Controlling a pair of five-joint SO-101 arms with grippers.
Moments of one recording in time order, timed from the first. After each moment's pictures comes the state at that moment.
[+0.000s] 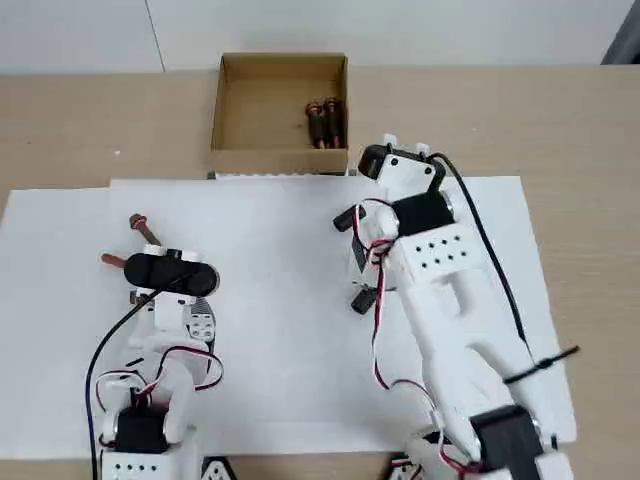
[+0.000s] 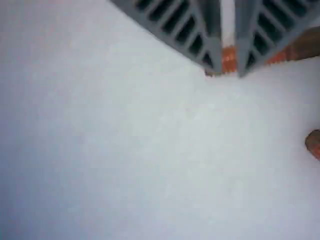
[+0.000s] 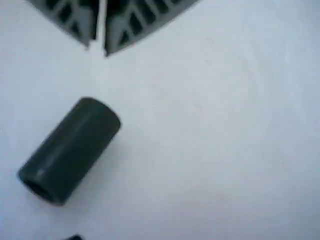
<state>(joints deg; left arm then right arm) -2.0 -103.8 94.5 59.7 -3.5 -20.9 -12.1 13.8 89.3 -26.6</state>
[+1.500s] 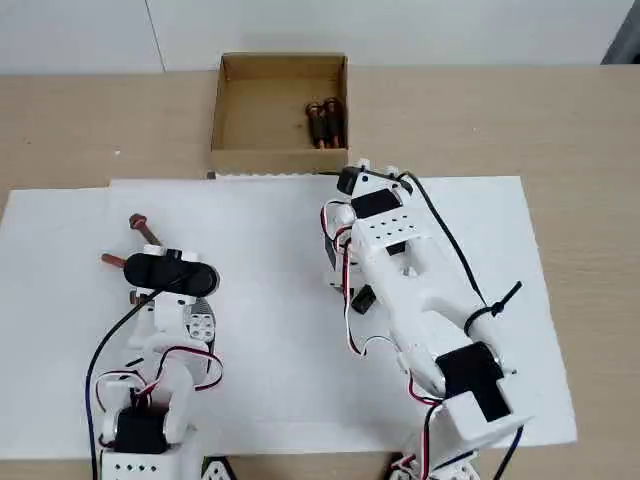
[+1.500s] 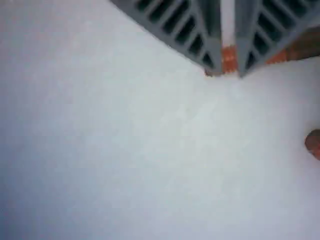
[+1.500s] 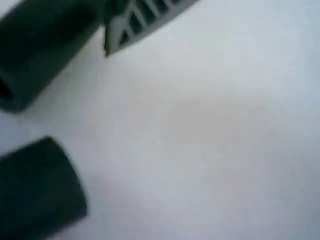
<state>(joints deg) -2.0 -103.8 94.5 59.7 -3.5 -23.6 5.5 14.4 77.4 -31.2</state>
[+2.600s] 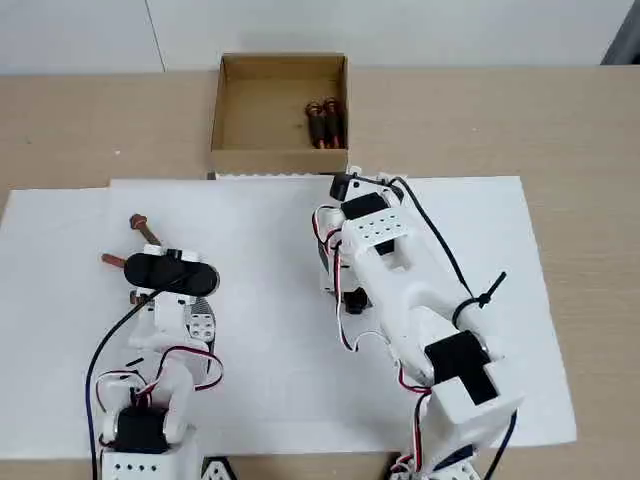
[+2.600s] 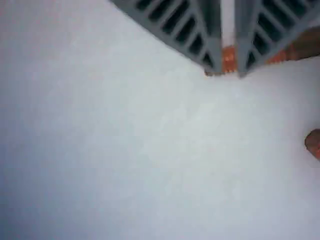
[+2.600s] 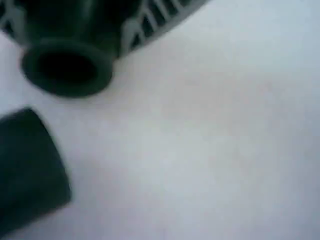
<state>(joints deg) -2.0 -103.8 94.5 59.7 -3.5 -25.1 11.4 13.2 76.9 -31.3</state>
